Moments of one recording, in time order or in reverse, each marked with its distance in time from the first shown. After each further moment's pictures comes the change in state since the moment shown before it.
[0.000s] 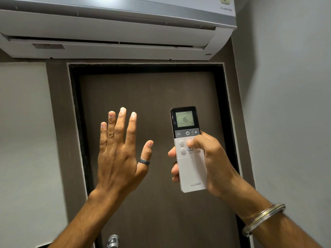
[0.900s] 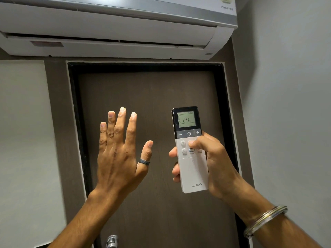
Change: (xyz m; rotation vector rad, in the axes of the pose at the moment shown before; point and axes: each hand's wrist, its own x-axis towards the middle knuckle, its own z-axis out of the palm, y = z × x) left_hand -0.002 -0.003 0.004 -0.007 -0.008 -0.008; right_hand 0.000 0.004 -0.001 0.039 -0.024 -0.019
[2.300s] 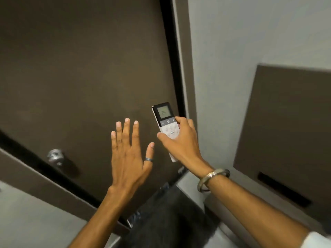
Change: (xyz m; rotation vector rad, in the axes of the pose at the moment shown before) left_hand -0.287 0.137 0.083 -0.364 -0.769 -0.013; right_hand -0.170 0.227 -0.091 -0.755 0.762 0.459
